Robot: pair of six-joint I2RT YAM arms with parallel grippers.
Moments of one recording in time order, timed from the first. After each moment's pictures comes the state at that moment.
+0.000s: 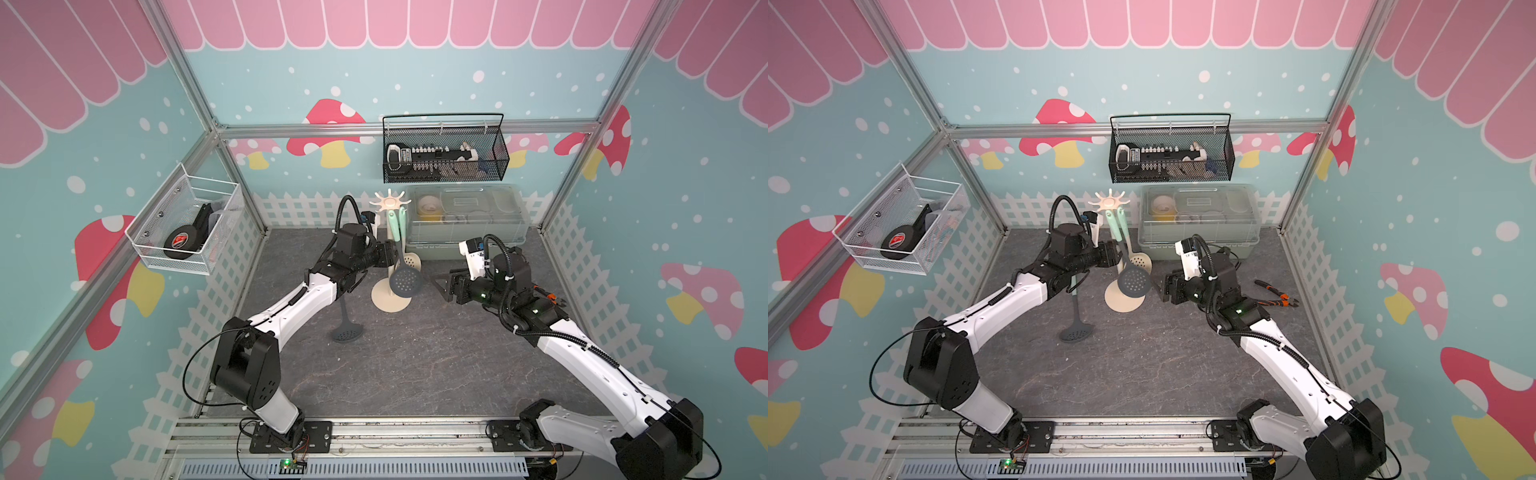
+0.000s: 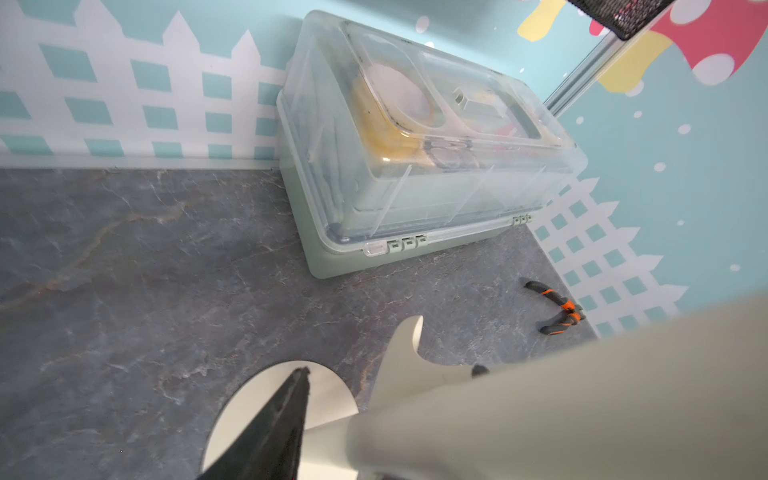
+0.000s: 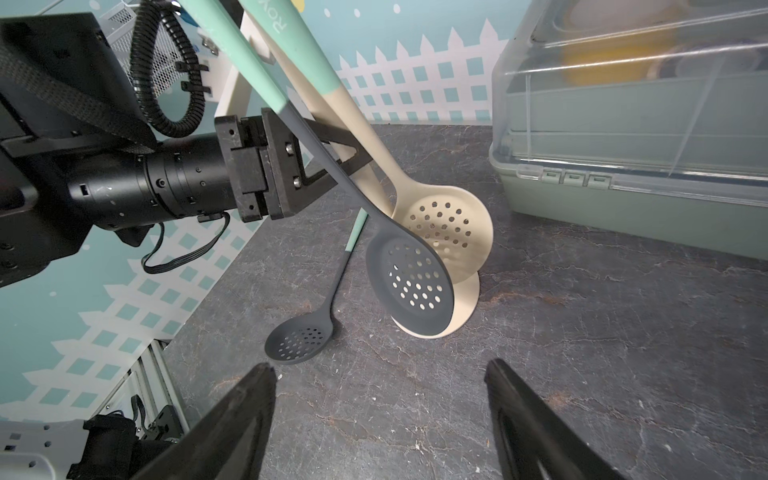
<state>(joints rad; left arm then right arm) -0.44 1.63 1.28 -0.07 0.21 -0.38 0.48 1.13 0.96 -0.22 -0.31 0.34</state>
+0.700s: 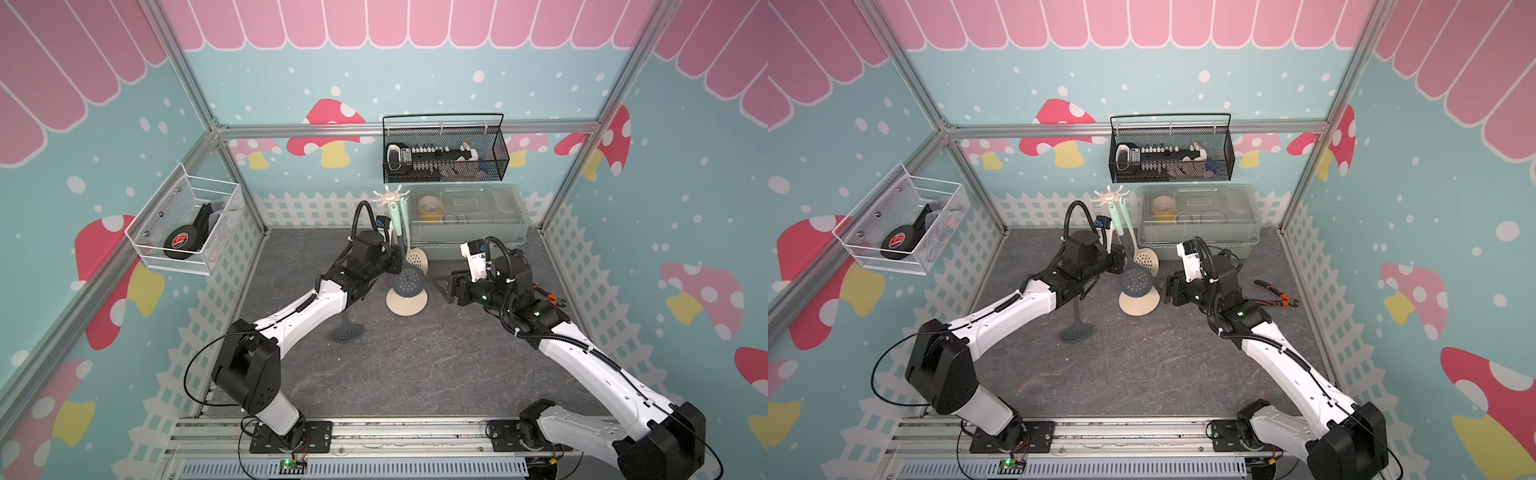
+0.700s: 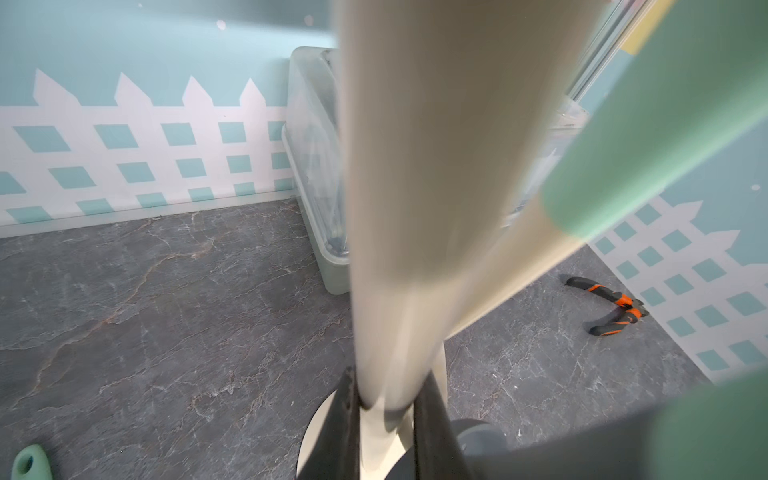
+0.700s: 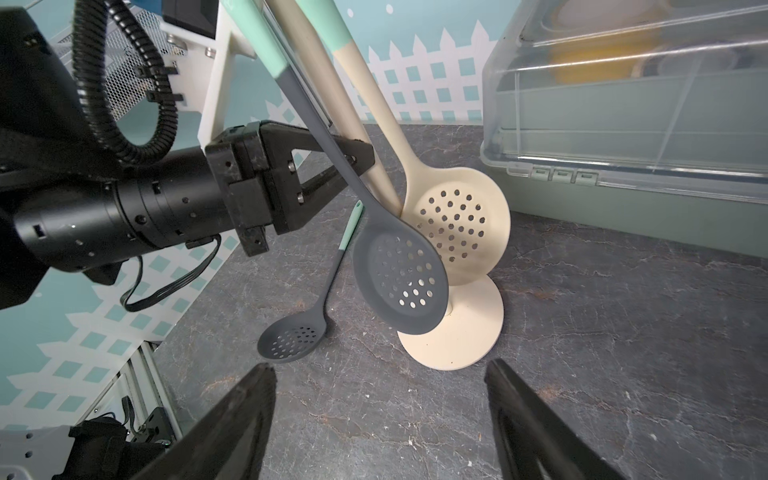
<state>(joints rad) -0.59 1.61 1.26 -0.04 -0.08 -0.25 0.48 1.10 0.93 -0.22 -0.29 0.33</state>
